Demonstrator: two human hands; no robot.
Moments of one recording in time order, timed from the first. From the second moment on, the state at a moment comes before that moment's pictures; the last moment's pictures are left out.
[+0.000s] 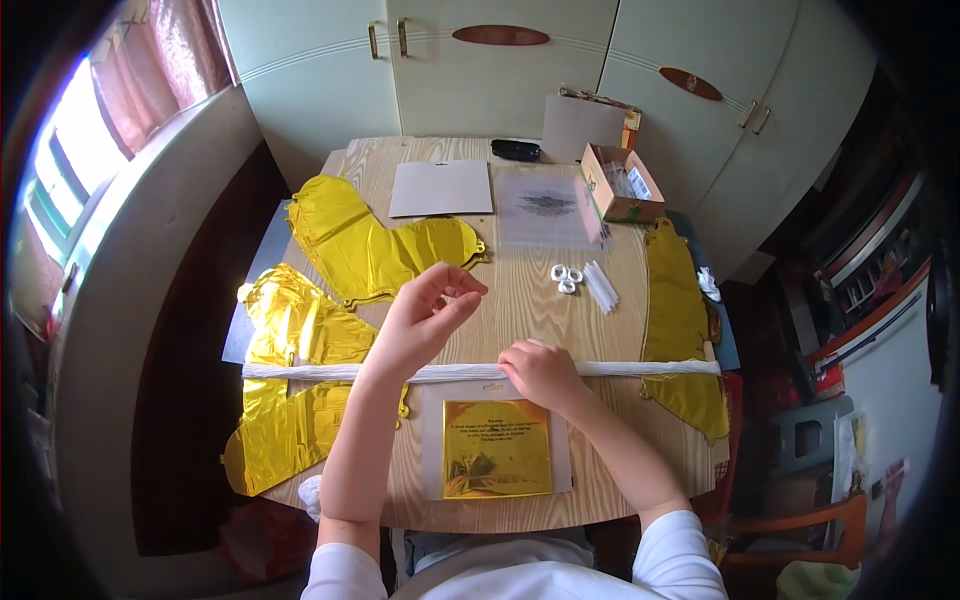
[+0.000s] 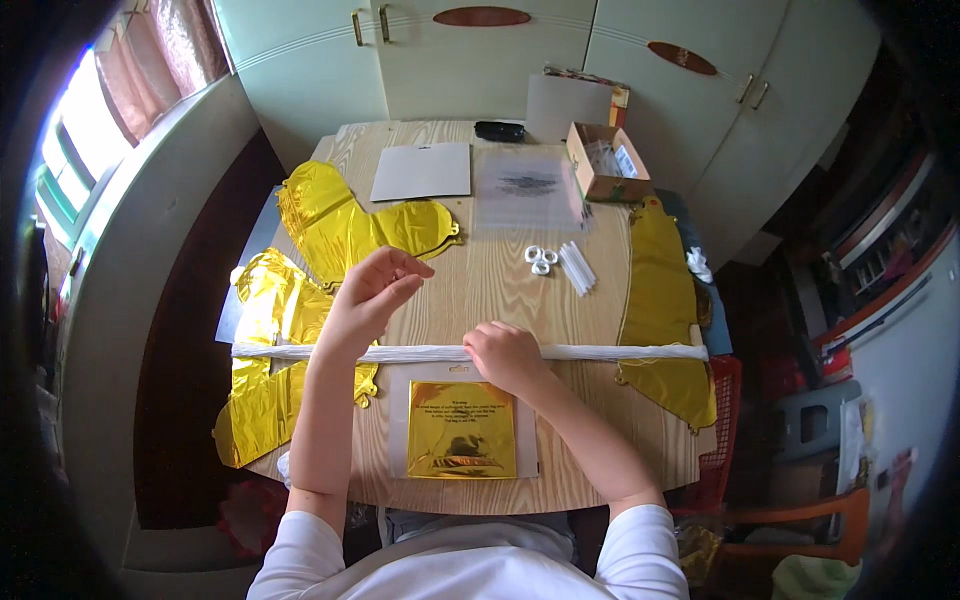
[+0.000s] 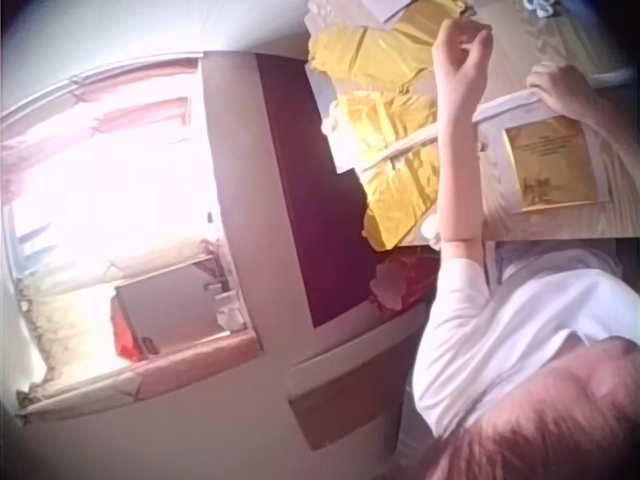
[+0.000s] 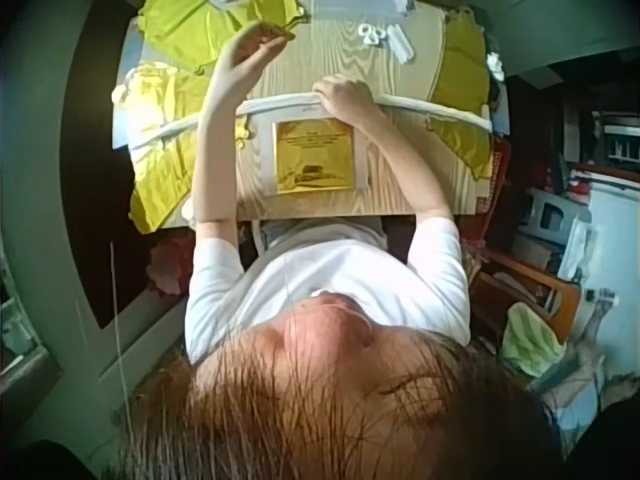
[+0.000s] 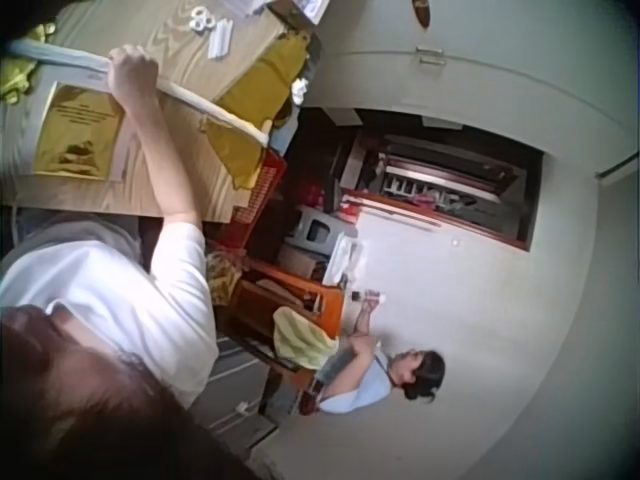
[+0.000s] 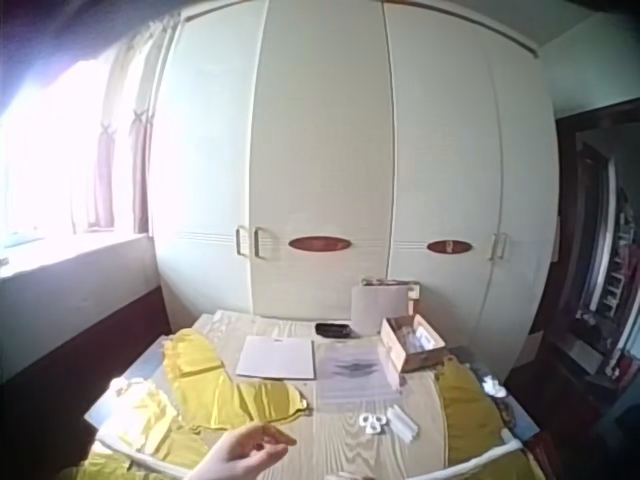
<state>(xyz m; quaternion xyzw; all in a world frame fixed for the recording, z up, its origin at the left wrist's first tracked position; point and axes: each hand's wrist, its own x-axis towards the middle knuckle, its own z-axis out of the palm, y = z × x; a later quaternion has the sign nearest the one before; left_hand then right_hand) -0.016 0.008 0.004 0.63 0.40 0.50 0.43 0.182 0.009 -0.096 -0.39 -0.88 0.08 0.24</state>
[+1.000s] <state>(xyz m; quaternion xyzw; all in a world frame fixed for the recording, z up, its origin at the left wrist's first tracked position) 0.007 0.030 -0.082 0.85 0.49 0.05 0.21 0.186 0.017 -0.084 -0.42 -0.83 0.23 0.28</state>
